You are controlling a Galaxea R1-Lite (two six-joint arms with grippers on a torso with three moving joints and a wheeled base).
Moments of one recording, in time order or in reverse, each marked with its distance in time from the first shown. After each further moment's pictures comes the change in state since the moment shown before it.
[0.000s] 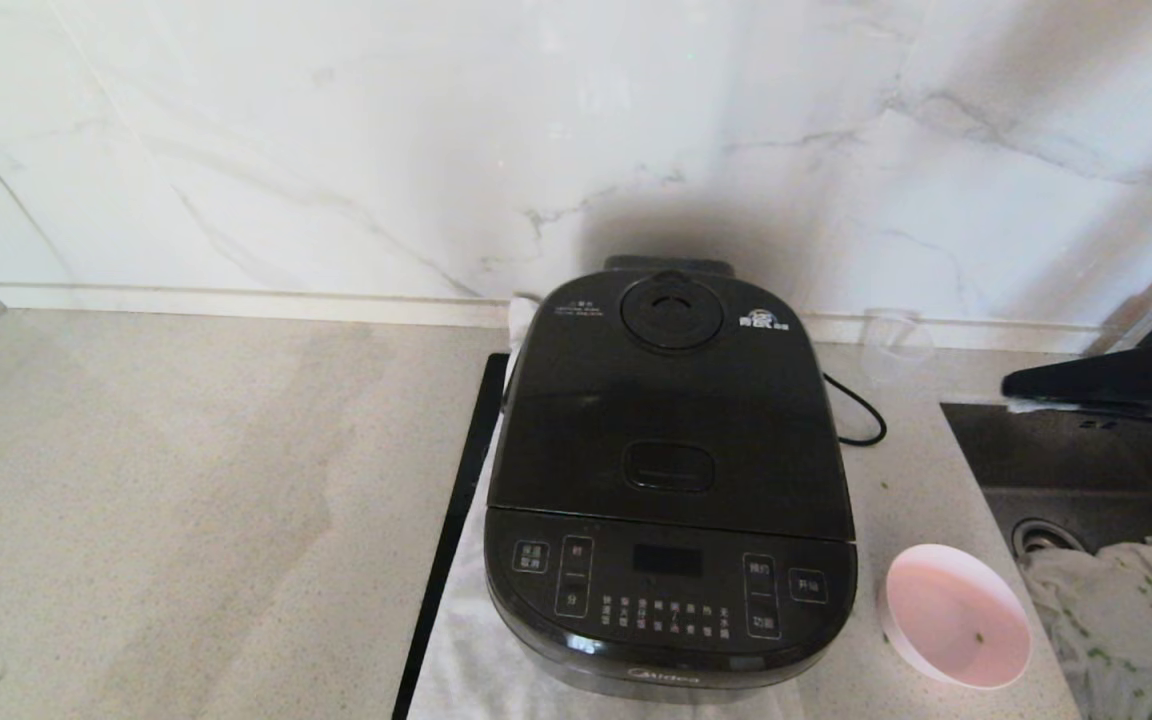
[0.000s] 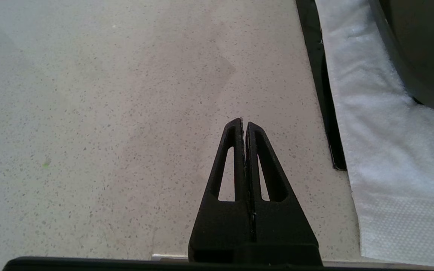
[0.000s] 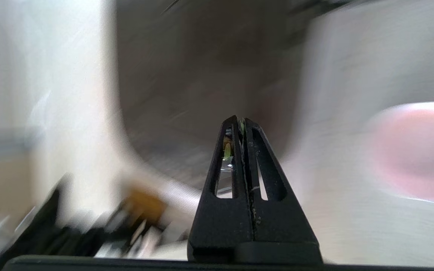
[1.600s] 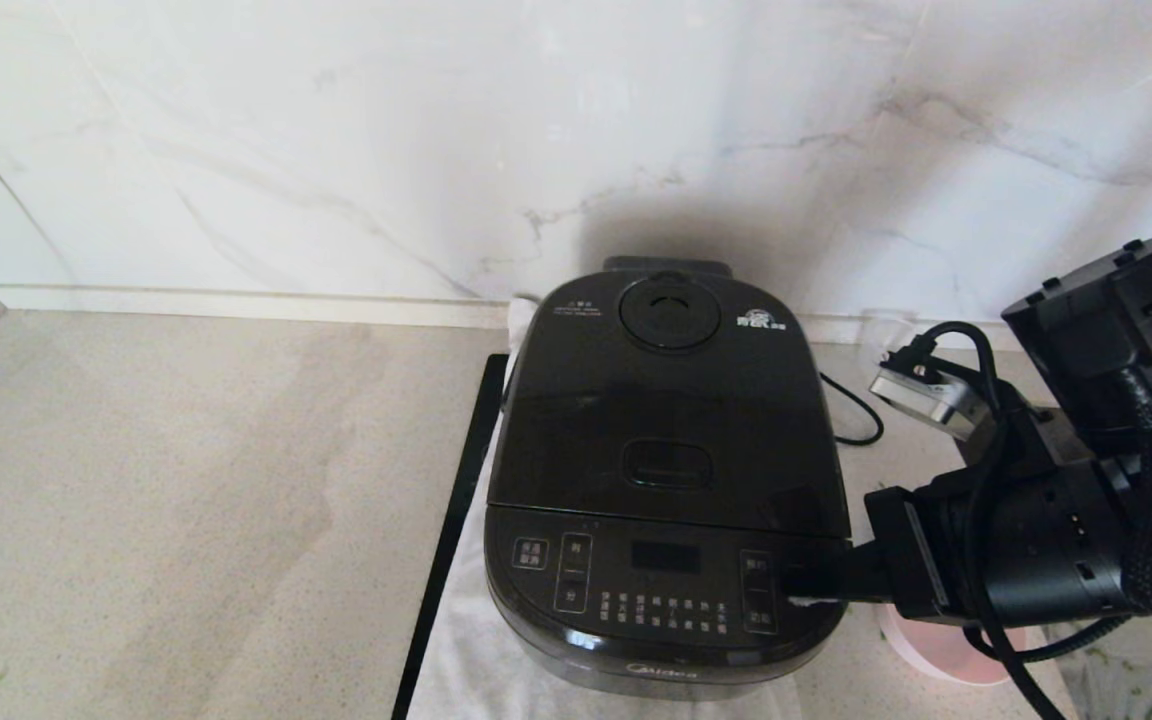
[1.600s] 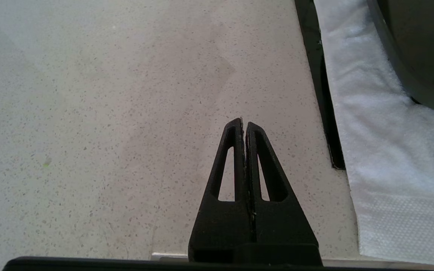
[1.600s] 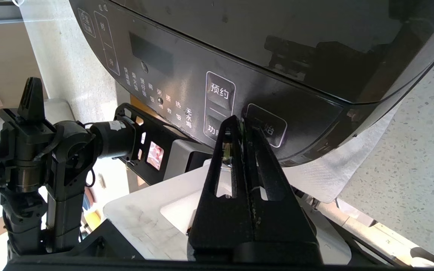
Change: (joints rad) left arm 0.000 0.000 0.000 0.000 0.000 0.000; right arm 0.201 0.267 0.200 -0.123 0.184 0.028
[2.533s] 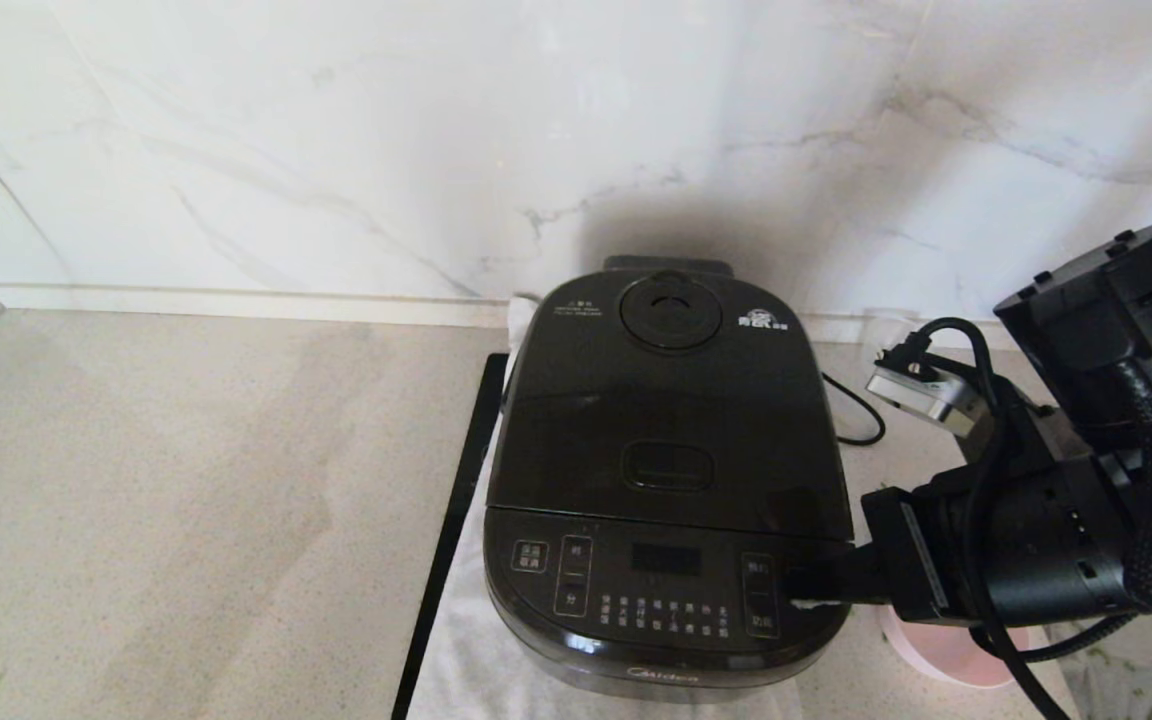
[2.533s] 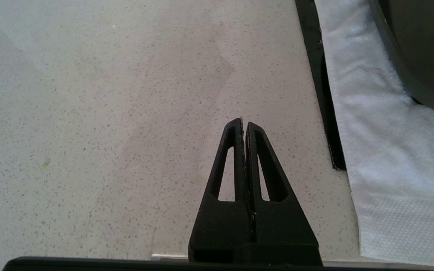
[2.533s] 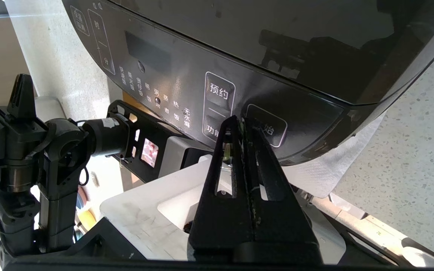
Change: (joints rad) left arm 0.000 0.000 0.000 0.000 0.000 0.000; right arm 0.033 0.003 -0.057 0.052 -0.027 0.000
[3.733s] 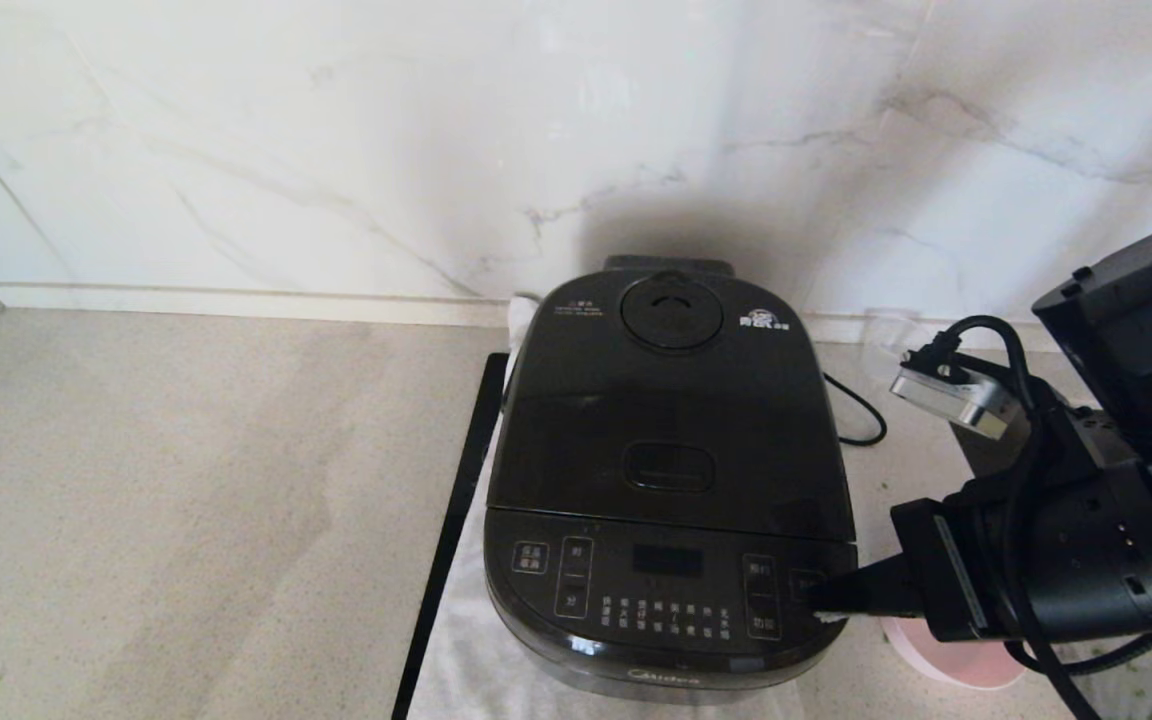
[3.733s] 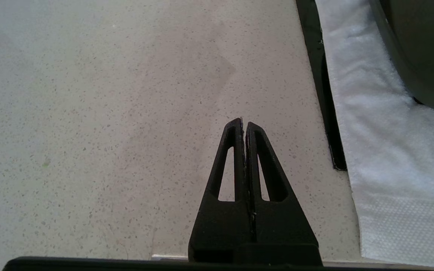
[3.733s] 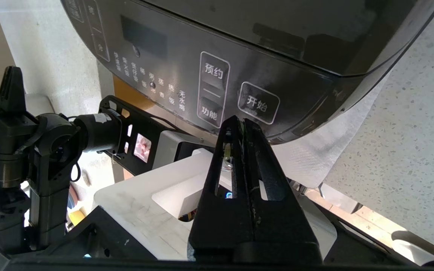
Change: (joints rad) left arm 0.000 0.000 0.000 0.000 0.000 0.000; right arm 0.024 -0.043 -0.008 0.046 -0.033 0.001
